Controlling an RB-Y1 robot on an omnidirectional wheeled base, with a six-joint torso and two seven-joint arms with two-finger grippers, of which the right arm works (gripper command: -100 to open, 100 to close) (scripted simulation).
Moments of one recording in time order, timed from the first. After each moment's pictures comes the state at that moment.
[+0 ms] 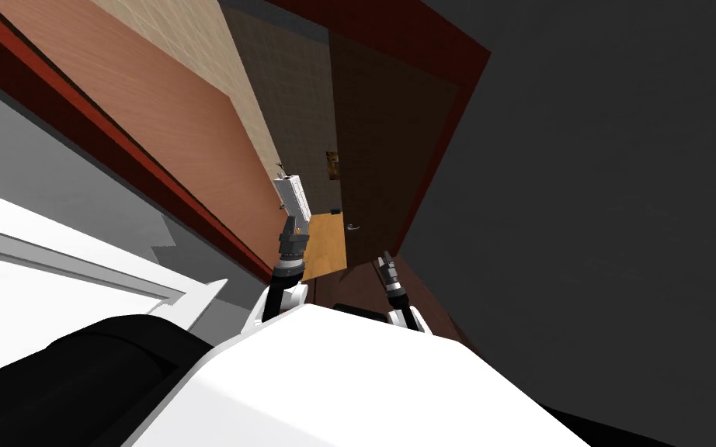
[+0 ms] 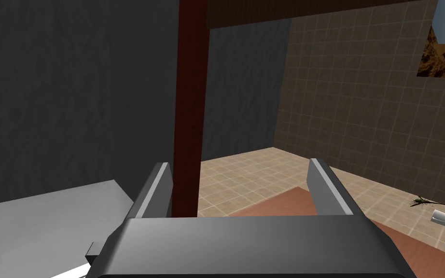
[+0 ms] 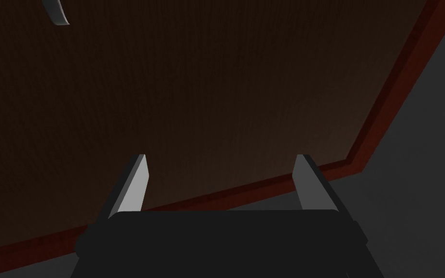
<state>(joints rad) 0.23 -0.13 0.37 -1.50 0.09 -0.63 -0.16</state>
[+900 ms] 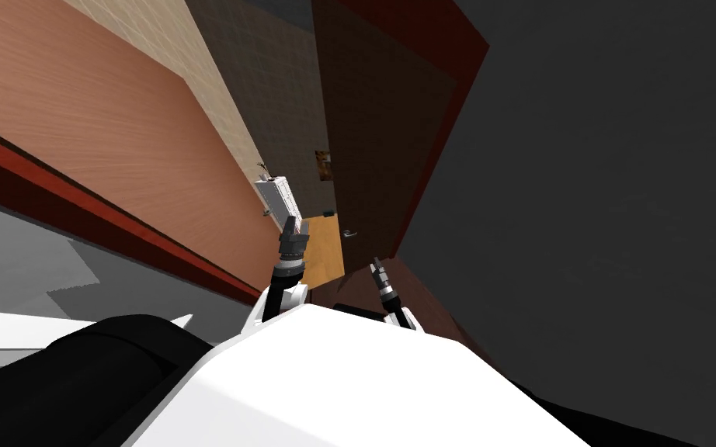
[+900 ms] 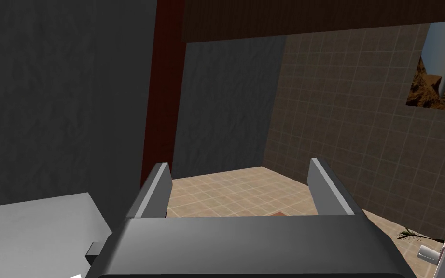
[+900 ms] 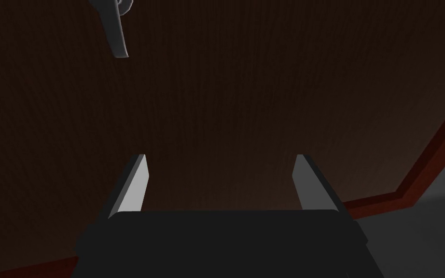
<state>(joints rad) 0.15 -0.15 0.47 -1.29 0.09 -0.68 -0.17</state>
